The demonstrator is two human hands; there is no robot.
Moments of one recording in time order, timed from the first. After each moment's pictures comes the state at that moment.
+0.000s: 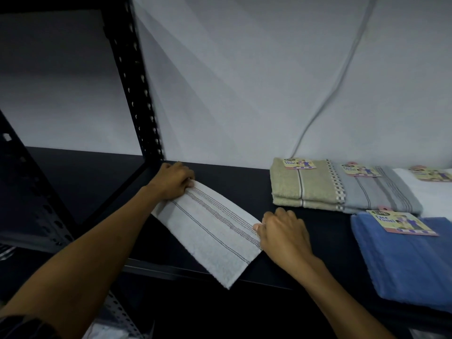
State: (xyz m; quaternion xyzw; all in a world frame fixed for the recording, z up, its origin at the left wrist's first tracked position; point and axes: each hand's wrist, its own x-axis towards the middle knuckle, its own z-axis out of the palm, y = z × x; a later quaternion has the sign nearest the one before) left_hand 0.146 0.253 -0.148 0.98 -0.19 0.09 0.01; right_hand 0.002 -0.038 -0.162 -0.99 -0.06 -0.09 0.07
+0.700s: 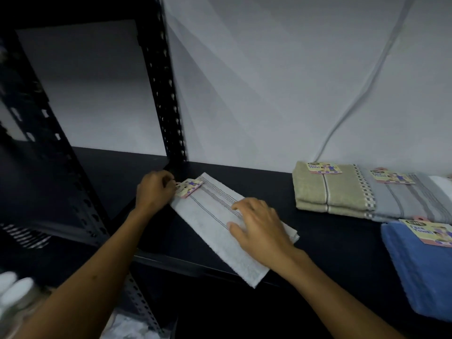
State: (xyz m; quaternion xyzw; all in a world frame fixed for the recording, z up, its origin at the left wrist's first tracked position) left_hand 0.084 0.315 -0.160 0.93 0.08 0.25 0.26; right_hand 0.009 0.029 -0.153 -0.93 -0.26 -0.12 0.22
